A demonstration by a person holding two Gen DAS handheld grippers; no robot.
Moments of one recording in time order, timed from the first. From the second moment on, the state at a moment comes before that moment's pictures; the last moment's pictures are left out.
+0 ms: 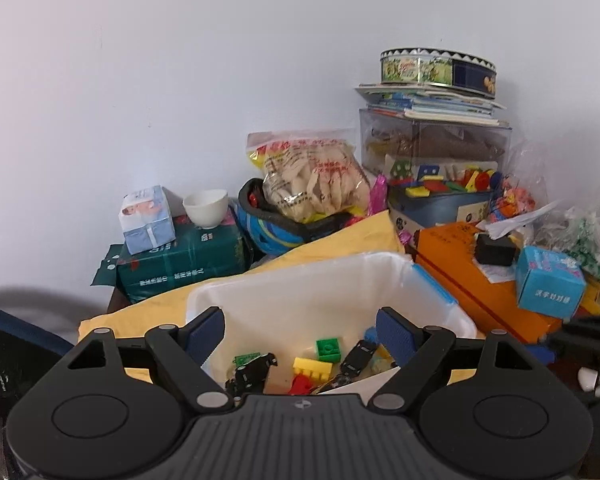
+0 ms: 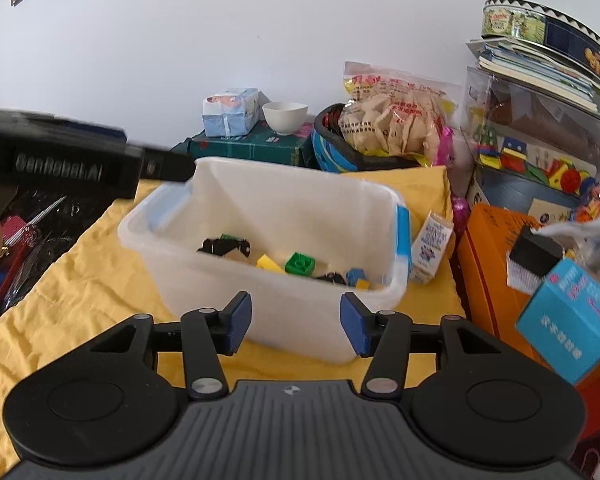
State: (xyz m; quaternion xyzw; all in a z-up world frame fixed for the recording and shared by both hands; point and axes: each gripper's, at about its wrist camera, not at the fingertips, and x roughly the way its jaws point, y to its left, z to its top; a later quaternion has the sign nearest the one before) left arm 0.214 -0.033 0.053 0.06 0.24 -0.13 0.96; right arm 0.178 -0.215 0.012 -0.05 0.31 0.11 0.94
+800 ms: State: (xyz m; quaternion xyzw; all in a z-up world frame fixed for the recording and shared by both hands) left arm 0.219 -0.042 0.034 0.03 0.31 -0.13 0.94; right arm 0.157 -0.210 0.003 -0.05 0.33 0.11 0.94
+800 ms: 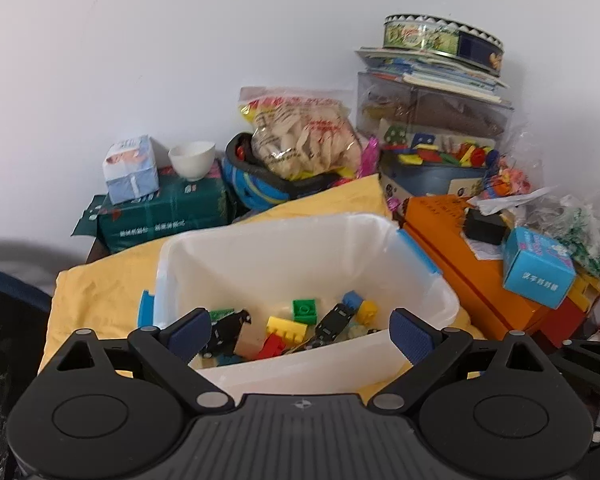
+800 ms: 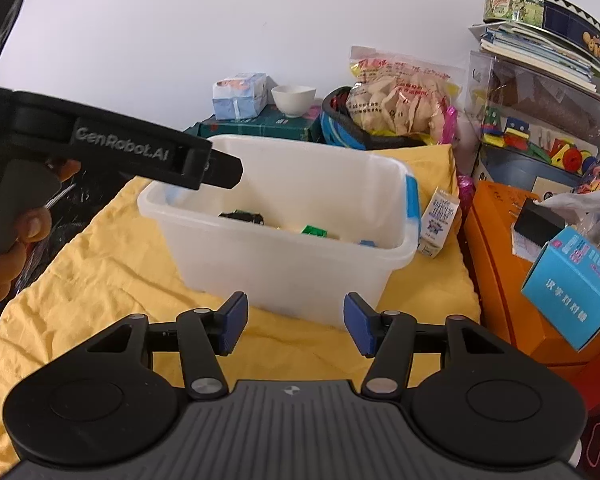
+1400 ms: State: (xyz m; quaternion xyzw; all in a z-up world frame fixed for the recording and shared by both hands) left arm 0.223 -0.041 0.020 0.04 0.36 -0.07 0.93; right arm 0.148 -0.205 -0.003 -0.05 0.33 0.12 0.93
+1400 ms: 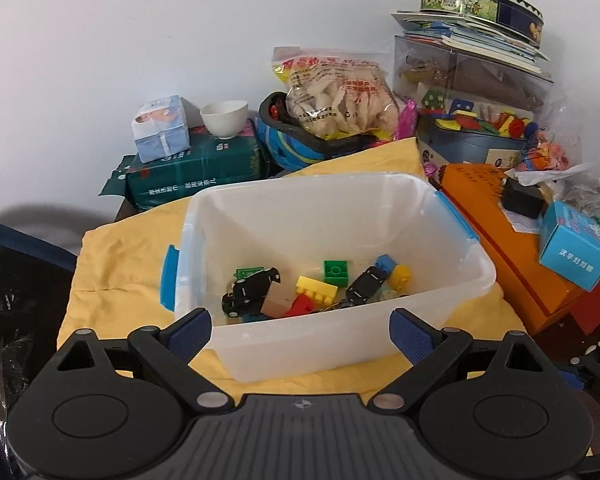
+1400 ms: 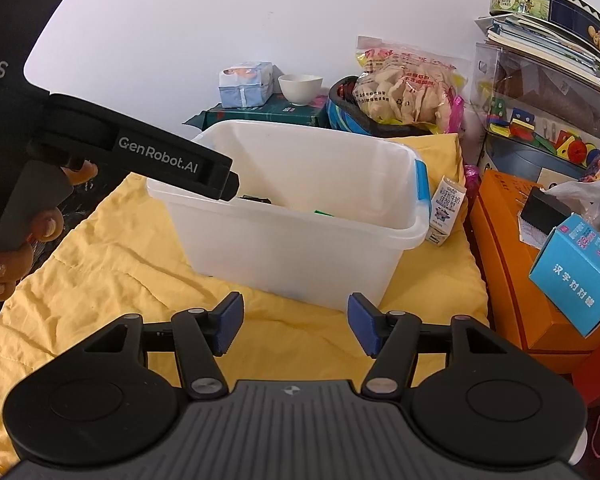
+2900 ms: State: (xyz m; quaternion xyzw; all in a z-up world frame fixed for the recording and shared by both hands) left arm 0.253 -0.031 0.027 0.07 0.36 -0.02 0.93; right arm 0.246 -0.214 0.019 -0.09 0.38 0.07 0.92
